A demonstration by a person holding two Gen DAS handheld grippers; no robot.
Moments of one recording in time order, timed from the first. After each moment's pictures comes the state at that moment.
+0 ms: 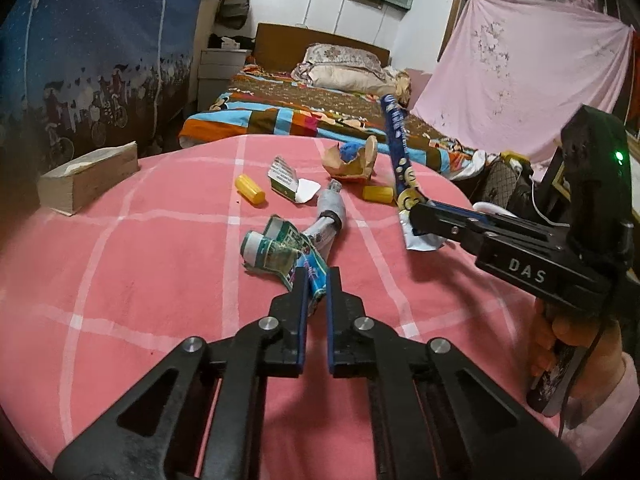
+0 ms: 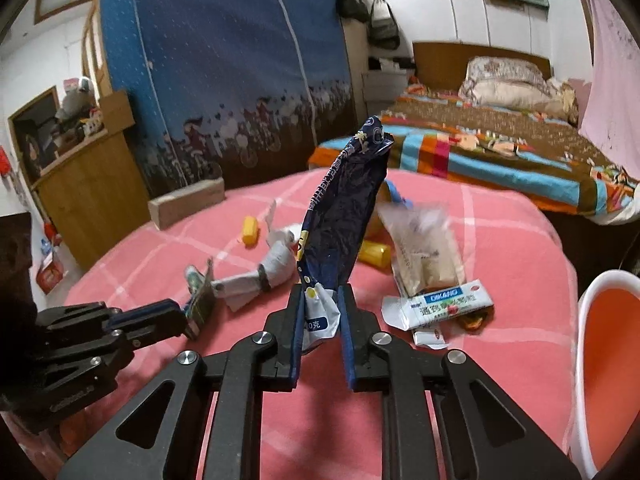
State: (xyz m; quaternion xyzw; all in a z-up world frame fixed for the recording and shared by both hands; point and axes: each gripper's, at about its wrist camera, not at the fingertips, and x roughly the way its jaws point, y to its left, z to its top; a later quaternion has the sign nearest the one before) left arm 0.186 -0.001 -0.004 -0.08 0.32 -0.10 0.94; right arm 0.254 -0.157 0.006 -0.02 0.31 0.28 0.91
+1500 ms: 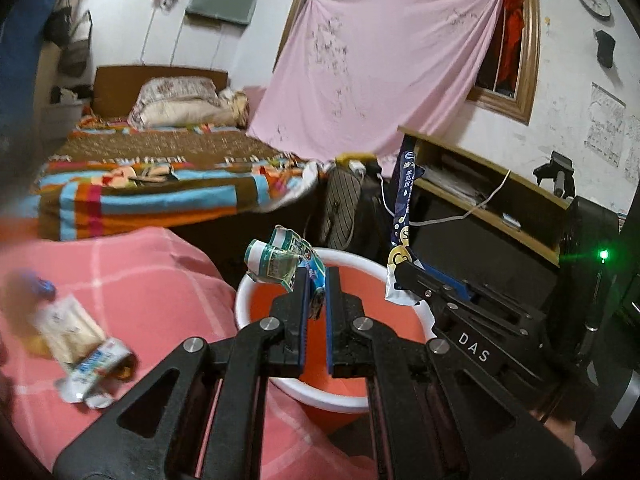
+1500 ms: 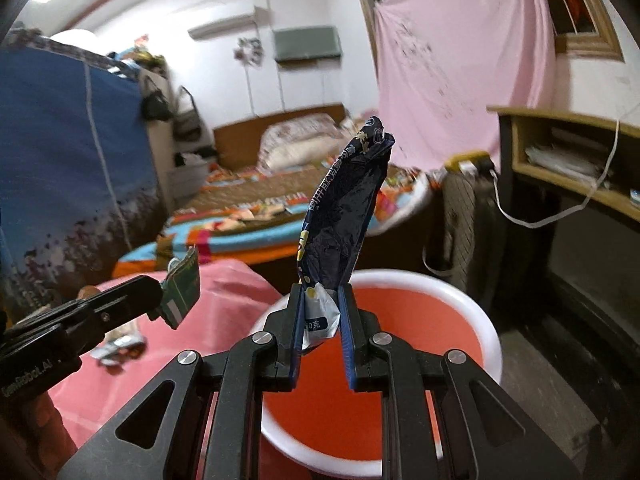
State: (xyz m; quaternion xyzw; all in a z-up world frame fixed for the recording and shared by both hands) left arm 0.248 -0.230 0.043 -0.04 0.25 -0.37 0.90; right arm 0.210 -0.381 0.023 0.08 0.20 -0.07 0.97
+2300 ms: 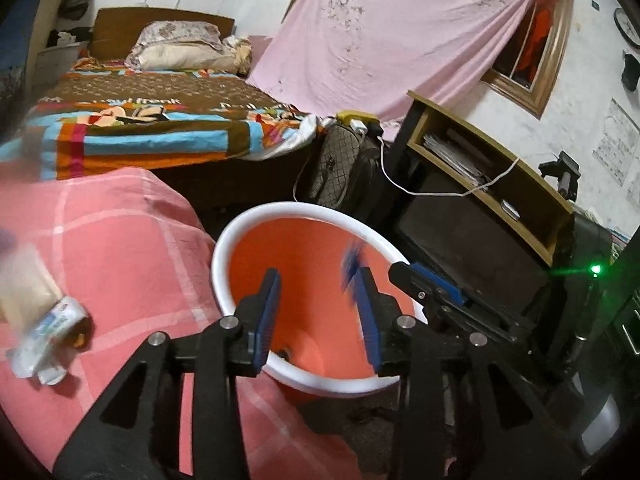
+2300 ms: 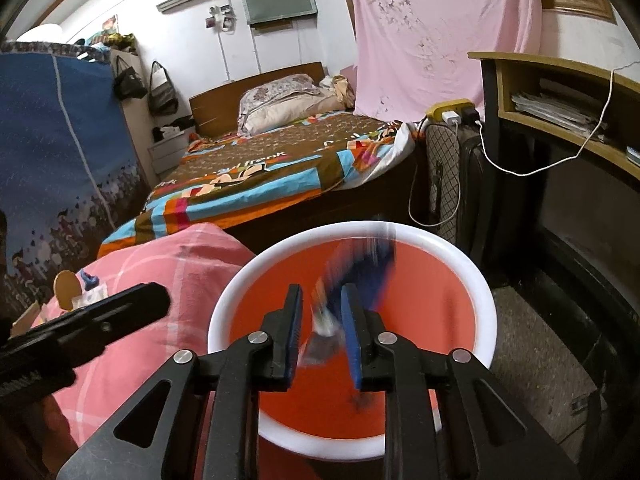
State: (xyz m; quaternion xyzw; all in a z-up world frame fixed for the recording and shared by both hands) left arm 0.261 -0.249 0.022 -0.06 0.33 -0.37 0.87; right arm 0.221 -0.406 0.008 0.12 0.27 -0.08 0.95
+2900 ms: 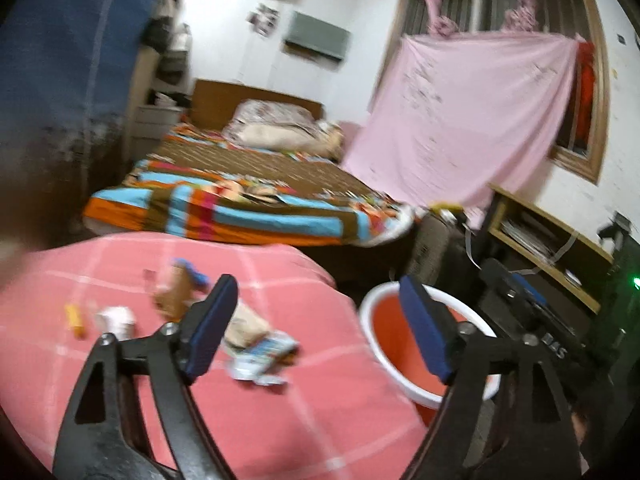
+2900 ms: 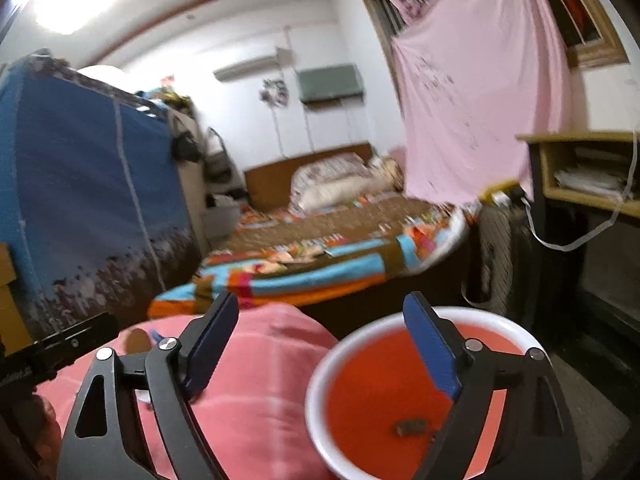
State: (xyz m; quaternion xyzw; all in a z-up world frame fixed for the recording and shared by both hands) left arm 0.229 -0.115 0.054 -0.10 0.20 -0.19 0.96; right arm 0.204 -0.337 0.054 0.10 0.10 -0.01 0.99
